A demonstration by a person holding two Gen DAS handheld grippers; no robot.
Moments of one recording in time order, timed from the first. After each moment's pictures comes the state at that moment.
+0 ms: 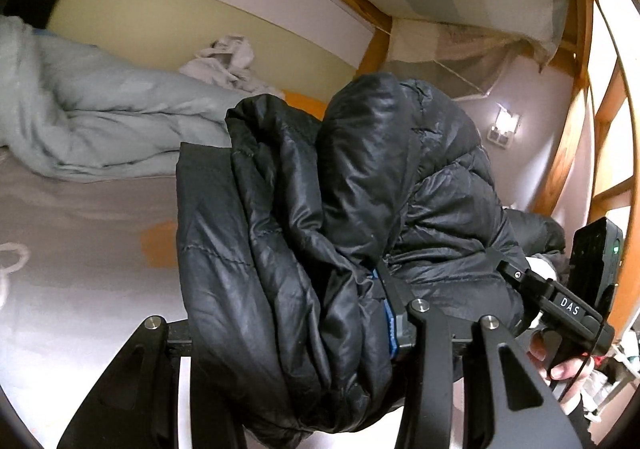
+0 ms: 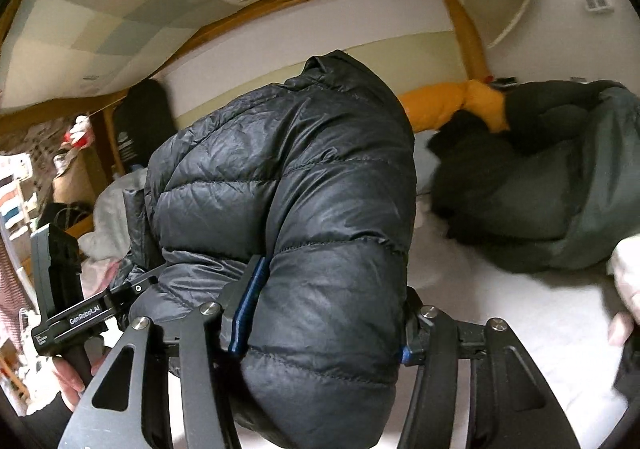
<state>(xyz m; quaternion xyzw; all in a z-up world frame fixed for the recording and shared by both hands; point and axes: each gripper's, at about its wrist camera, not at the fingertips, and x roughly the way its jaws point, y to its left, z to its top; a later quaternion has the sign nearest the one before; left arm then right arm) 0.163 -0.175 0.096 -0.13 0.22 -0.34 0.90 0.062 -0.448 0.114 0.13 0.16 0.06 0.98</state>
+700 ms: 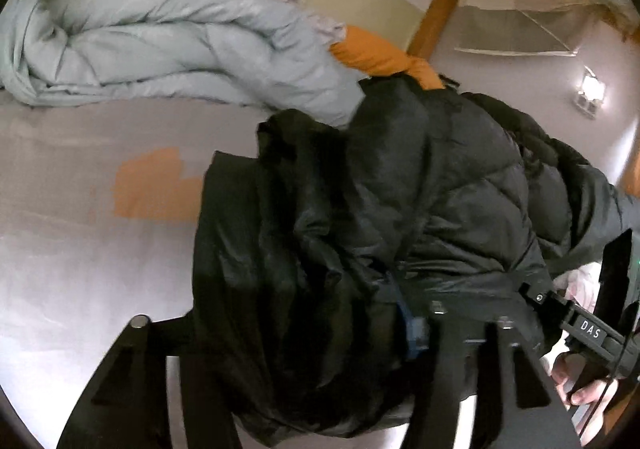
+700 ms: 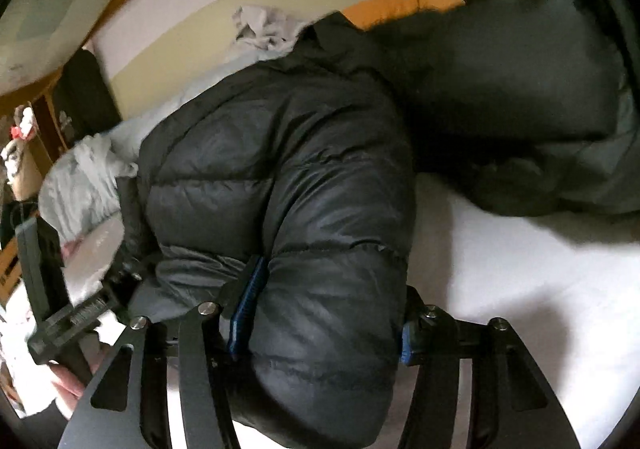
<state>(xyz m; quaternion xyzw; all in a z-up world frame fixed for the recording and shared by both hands) 0.273 -0.248 -0.026 -0.12 0.31 -0.25 0.91 0.197 -0.527 -0.010 0.16 0.27 0.02 0.95</state>
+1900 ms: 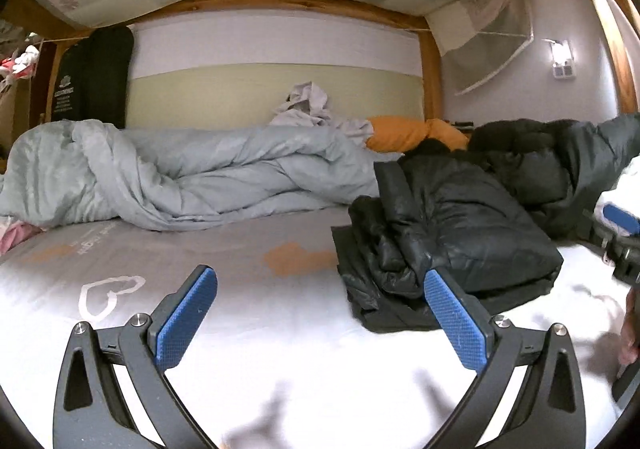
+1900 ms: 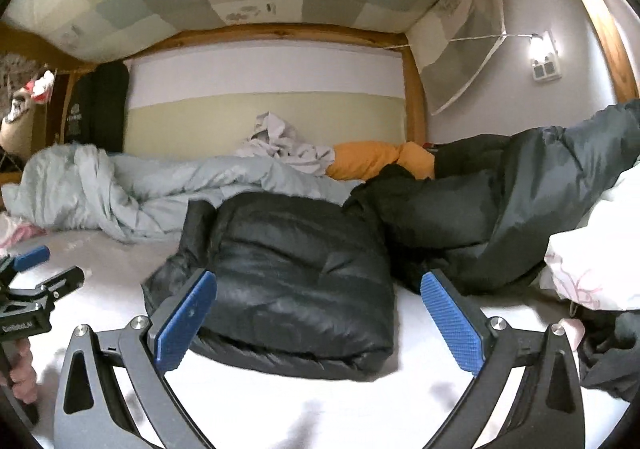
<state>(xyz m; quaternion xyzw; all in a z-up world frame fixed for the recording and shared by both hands) 0.096 -0.173 0.006 0.01 0.09 -0.13 0.99 0.034 -0.426 0.021 0.00 0.05 -0.09 0.99</state>
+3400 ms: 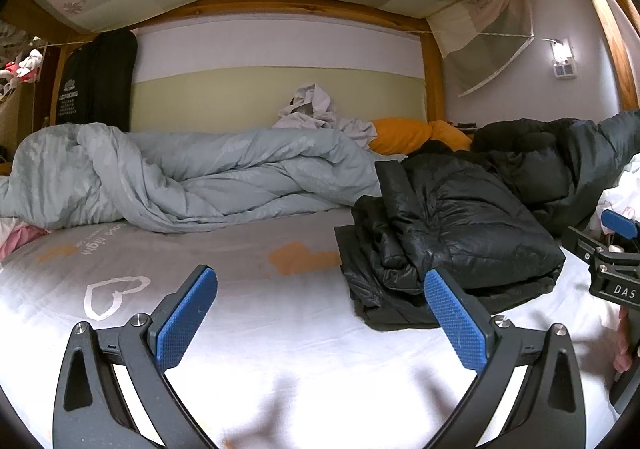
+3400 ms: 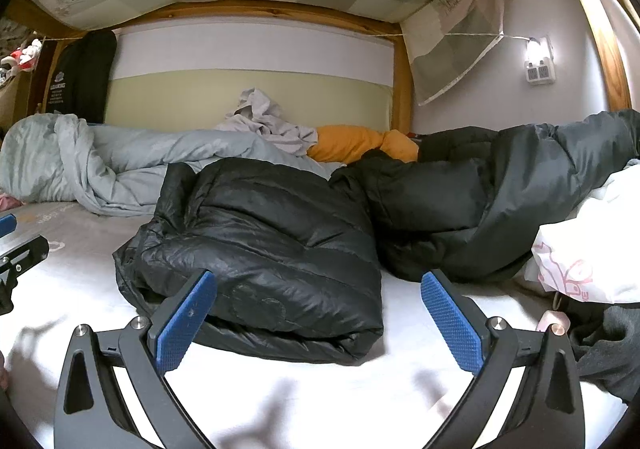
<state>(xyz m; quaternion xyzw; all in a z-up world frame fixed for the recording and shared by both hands) 0.092 -0.176 0.001 0.02 0.09 -0.13 0.99 0.046 -0.413 0.006 -0.03 0.08 -0.13 0.99</state>
